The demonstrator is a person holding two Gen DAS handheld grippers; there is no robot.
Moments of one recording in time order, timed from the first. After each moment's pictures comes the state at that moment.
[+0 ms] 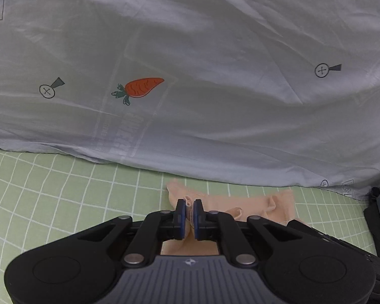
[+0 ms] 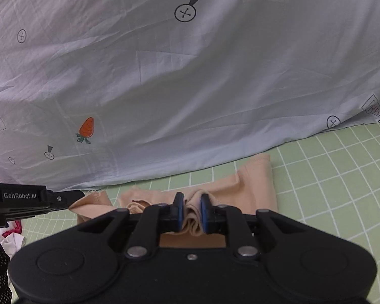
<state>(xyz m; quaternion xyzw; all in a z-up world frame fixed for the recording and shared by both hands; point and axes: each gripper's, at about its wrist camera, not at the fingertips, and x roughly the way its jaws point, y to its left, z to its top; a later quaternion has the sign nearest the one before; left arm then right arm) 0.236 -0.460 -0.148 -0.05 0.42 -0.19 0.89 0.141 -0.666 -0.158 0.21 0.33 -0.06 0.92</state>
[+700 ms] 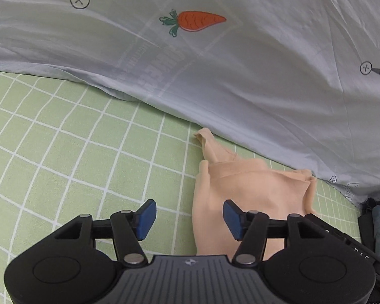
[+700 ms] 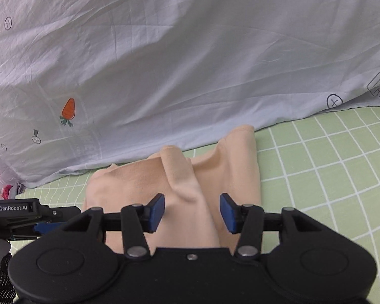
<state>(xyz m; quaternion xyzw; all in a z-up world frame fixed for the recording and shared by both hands) 0.235 -0.418 -0.204 -0.13 0.48 -0.20 0.85 0.134 -0.686 -0.194 0.20 0.35 -0.03 0.91</state>
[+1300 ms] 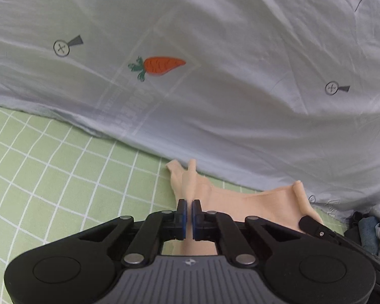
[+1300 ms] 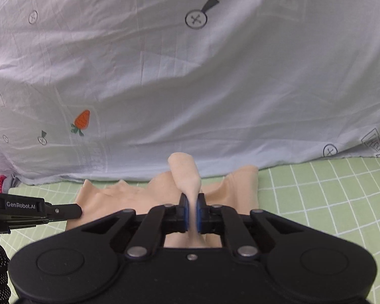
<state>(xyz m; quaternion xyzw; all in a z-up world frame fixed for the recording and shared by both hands) 0.219 -0.428 -0.142 -0.15 0.39 -0.21 0.88 0.127 -0.679 -0.140 0.13 0.30 -0.04 0.94</state>
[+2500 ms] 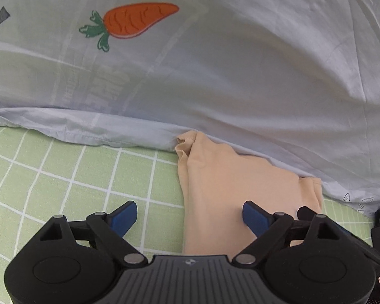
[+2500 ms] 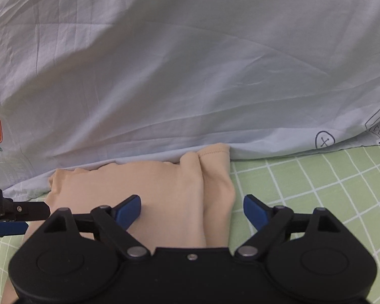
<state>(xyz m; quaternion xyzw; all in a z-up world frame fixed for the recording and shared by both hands) 0.302 -0.491 -0.204 -0.08 0.47 -0.20 0.85 0.215 -0.727 -0.220 0.15 0.35 -0.13 0.91</state>
